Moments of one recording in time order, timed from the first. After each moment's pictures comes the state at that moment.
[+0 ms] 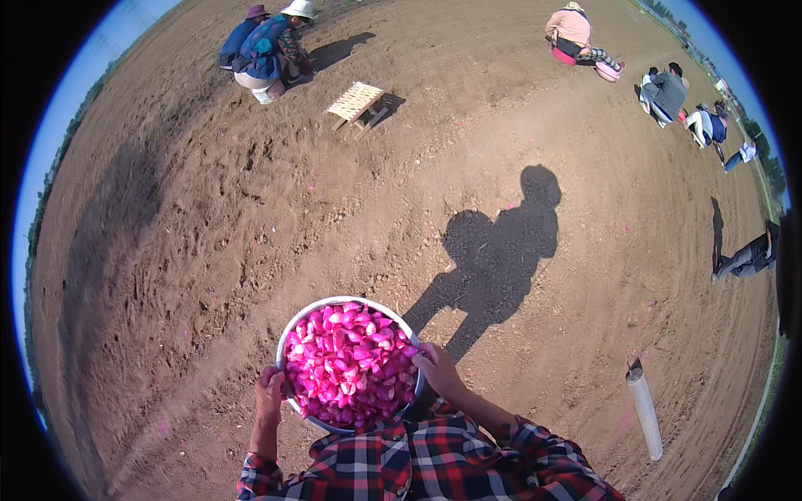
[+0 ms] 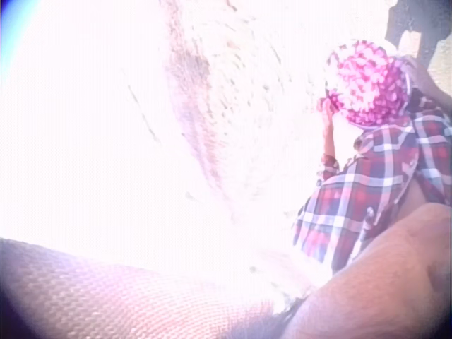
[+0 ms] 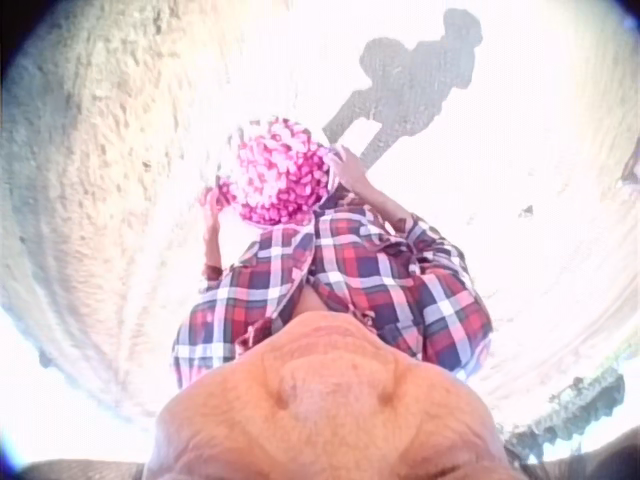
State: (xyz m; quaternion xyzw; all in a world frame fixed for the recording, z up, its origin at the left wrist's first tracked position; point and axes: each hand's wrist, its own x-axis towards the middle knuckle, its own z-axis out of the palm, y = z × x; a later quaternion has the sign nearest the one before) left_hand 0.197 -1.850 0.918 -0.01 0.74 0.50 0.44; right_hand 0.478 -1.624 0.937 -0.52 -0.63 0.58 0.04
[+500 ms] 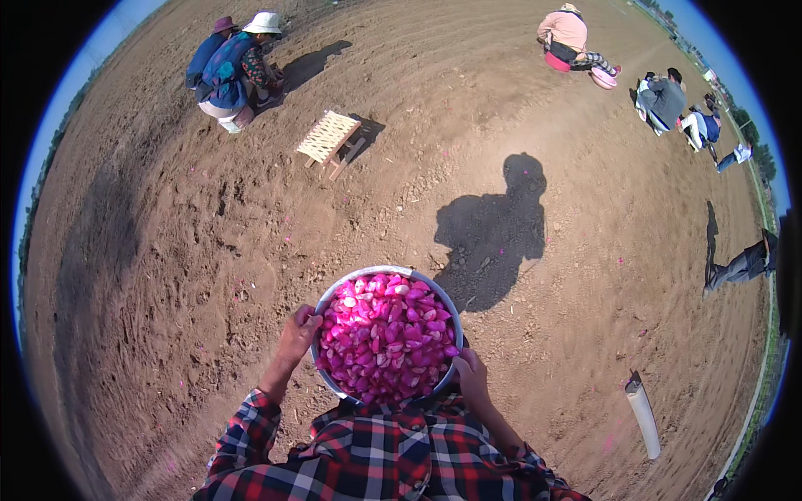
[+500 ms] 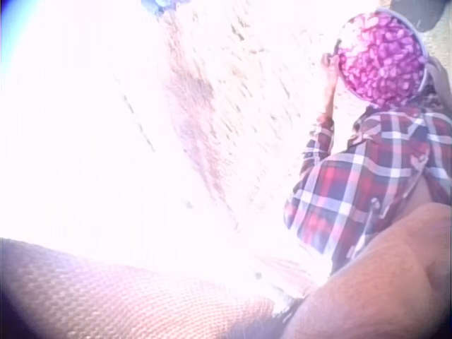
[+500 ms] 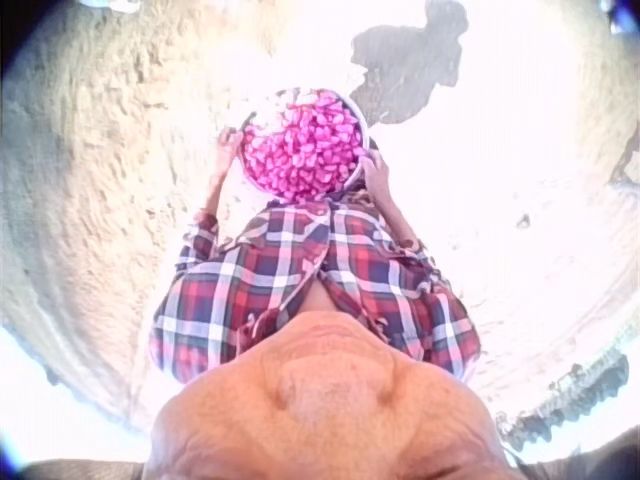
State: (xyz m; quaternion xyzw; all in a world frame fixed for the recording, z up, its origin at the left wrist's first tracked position) left_hand 0.047 -1.448 0.897 0.30 0.71 0.42 0.47; right_hand 0.401 -1.366 0.955 -0.65 -0.44 0.59 0.19
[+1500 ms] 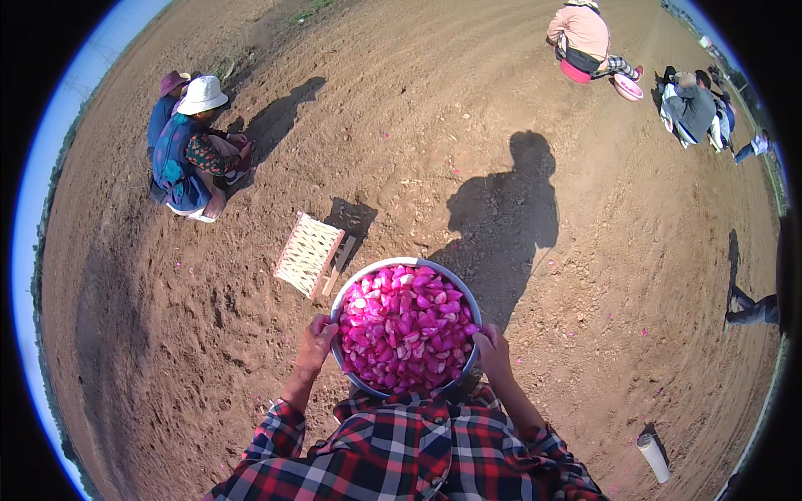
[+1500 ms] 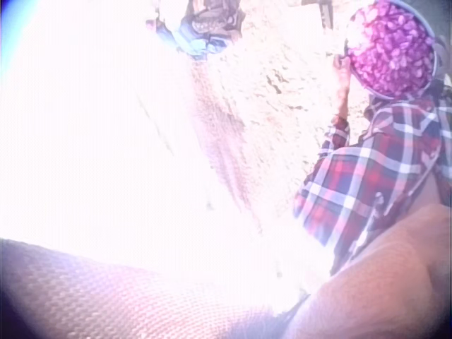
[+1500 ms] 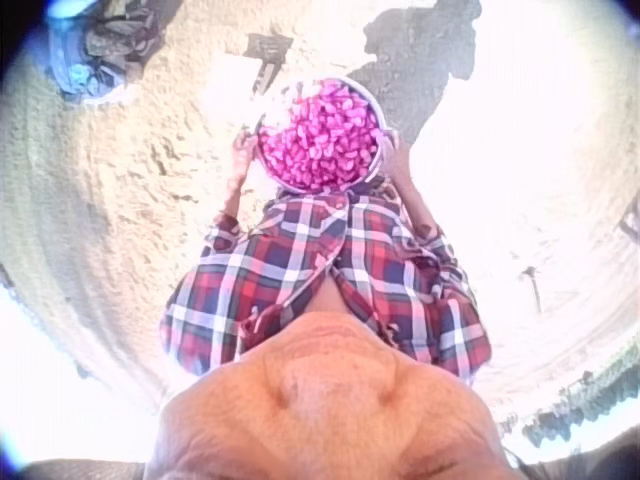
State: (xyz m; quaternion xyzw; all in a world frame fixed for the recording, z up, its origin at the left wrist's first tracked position) left_hand -0.164 -0.919 0.836 0.21 0.69 0.43 0.53; right_hand 0.168 -0.804 0.912 -0.67 -0.51 0.50 0.20
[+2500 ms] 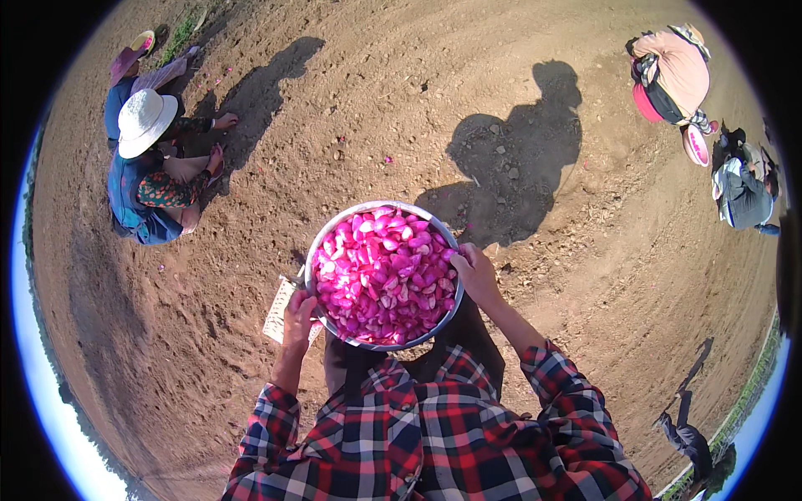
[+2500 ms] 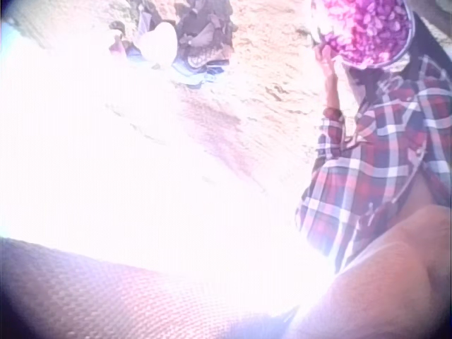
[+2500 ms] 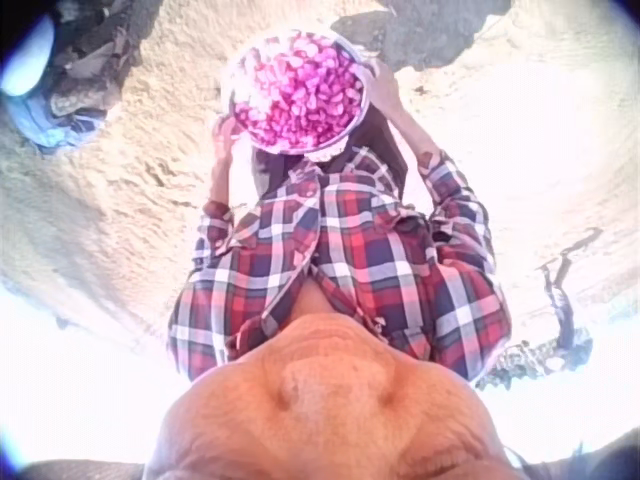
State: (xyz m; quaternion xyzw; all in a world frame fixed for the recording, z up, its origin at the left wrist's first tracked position) left_hand -0.351 -0.456 0.790 -0.02 0.71 0.47 0.53; right_hand -0.089 -0.208 0.817 -0.58 -0.66 0.48 0.06
